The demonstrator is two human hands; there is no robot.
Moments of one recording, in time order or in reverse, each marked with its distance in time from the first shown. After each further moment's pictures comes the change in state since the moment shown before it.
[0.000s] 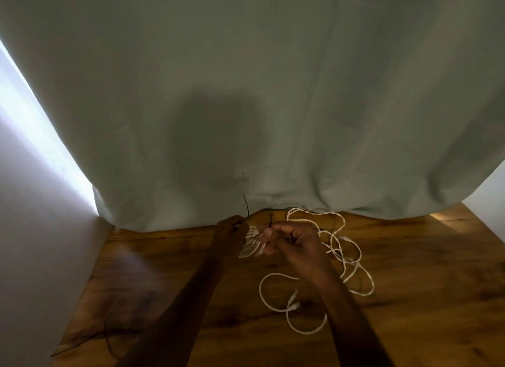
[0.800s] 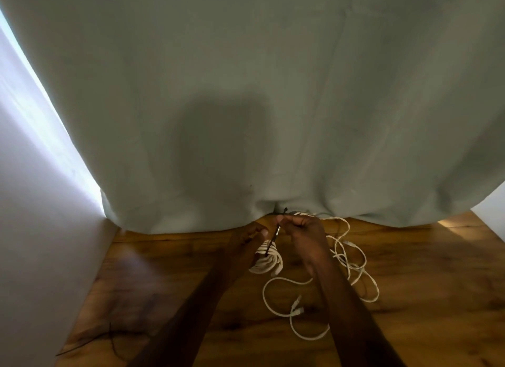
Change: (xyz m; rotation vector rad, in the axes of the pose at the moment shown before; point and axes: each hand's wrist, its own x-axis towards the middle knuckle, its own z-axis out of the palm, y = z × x) left_hand -0.041 0.030 0.003 -0.109 -0.277 0.061; right_hand 0.046 0.035 -0.002 0.082 0.265 0.234
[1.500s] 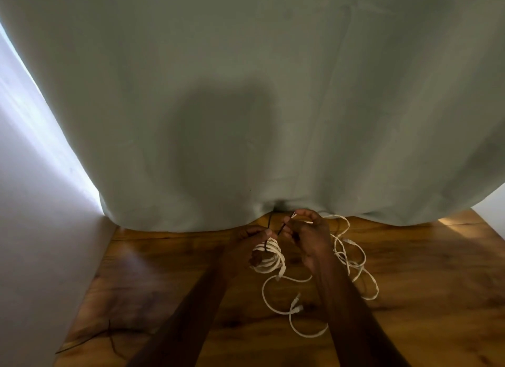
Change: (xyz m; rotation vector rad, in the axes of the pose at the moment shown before) left_hand 0.007 0.007 0.006 -0.257 0.020 -0.172; right_hand 0.018 0.020 -0.007 0.401 0.132 0.226
